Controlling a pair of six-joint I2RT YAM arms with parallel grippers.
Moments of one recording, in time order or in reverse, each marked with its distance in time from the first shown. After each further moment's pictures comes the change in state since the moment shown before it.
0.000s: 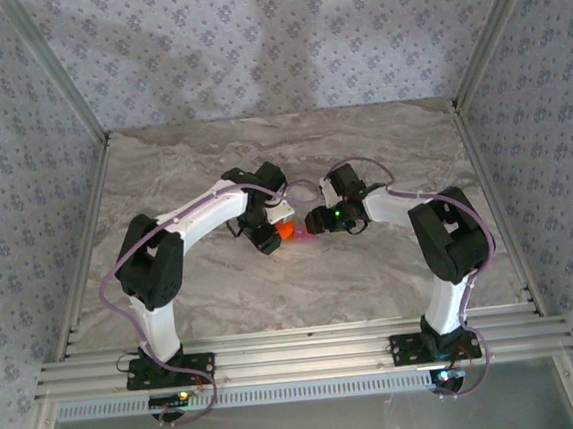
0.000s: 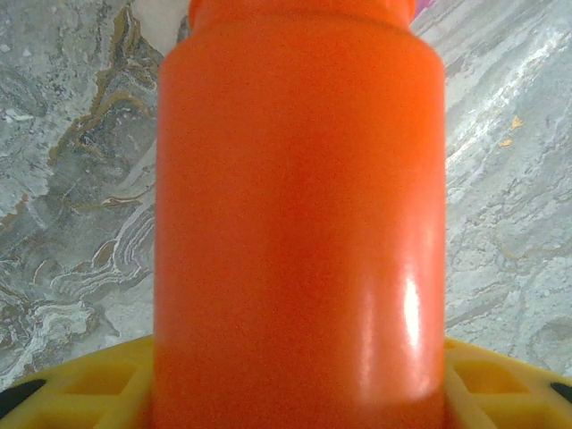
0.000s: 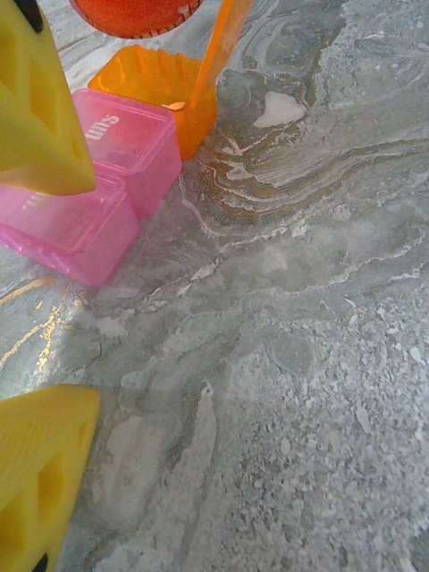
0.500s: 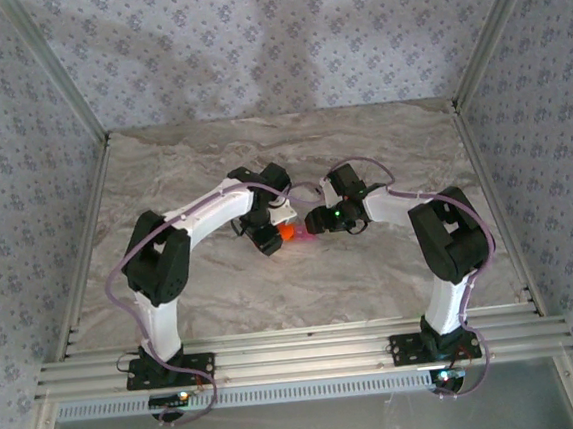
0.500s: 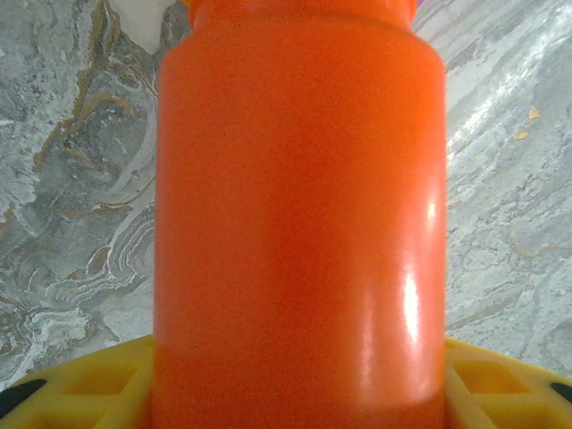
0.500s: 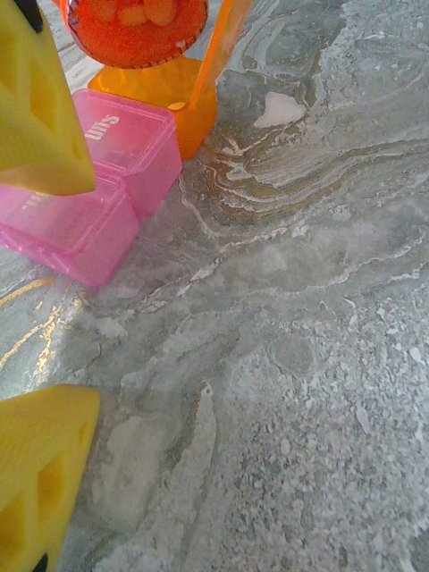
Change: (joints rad) left arm -0.012 0.044 0.039 -0.037 -0.023 0.014; right arm 0.000 0.000 0.000 0.000 0.000 0.000
